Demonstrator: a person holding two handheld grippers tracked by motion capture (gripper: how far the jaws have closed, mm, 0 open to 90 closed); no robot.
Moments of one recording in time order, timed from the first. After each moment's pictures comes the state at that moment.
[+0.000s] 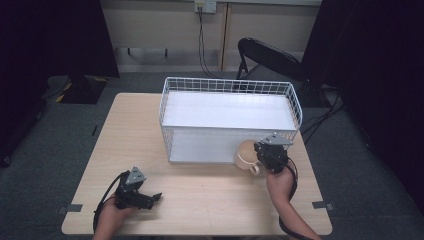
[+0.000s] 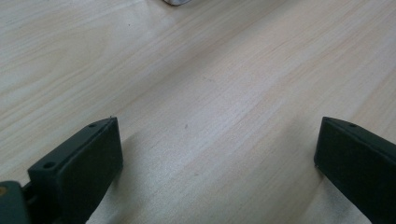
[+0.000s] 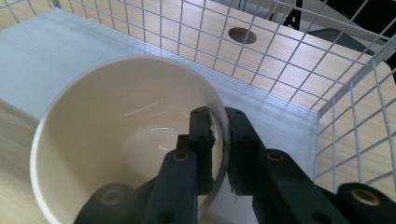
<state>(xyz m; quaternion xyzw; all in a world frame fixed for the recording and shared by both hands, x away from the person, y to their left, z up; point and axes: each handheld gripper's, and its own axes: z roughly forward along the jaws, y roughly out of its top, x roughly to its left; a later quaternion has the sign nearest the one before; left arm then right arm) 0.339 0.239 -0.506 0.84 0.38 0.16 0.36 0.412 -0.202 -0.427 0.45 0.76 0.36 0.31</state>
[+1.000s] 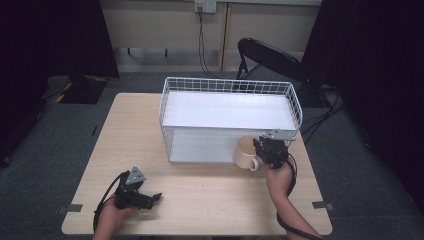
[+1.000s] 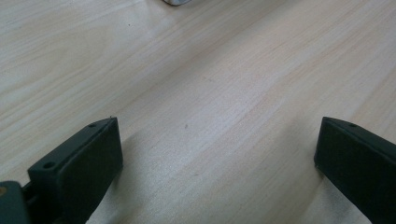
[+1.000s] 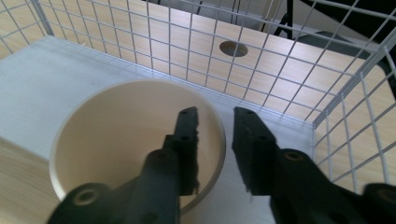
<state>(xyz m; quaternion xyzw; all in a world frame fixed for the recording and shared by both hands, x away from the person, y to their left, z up) 0.339 0.239 -0.506 0.84 0.38 0.16 0.36 0.422 -0.203 -0.421 0.47 0.73 0.38 0.31</state>
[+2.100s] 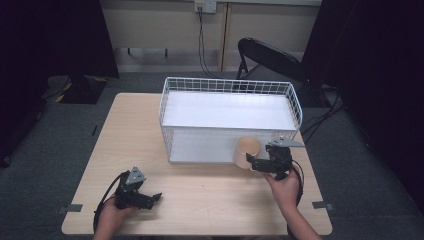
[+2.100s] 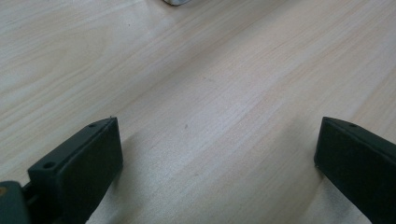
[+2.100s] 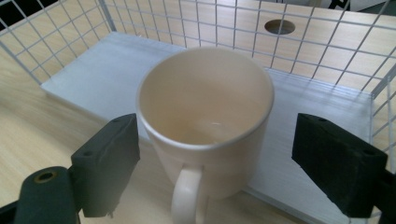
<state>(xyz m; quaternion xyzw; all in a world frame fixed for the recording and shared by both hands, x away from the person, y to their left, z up) 0.339 0.239 -0.506 0.84 0.38 0.16 0.36 0.396 -0.214 -0.421 0.47 0.75 0.43 0.21</state>
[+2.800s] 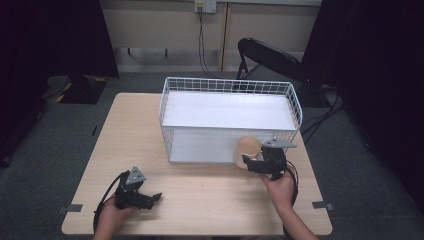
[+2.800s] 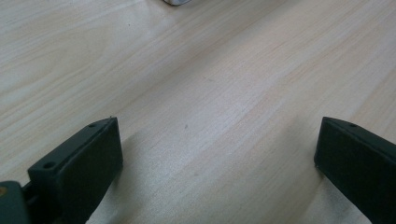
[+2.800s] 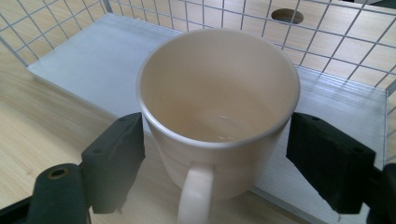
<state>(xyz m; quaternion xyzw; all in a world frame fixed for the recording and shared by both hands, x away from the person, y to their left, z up) 0.339 0.239 -0.506 0.84 0.38 0.16 0.36 0.400 -0.202 -0.431 0.46 0.76 0.41 0.22</state>
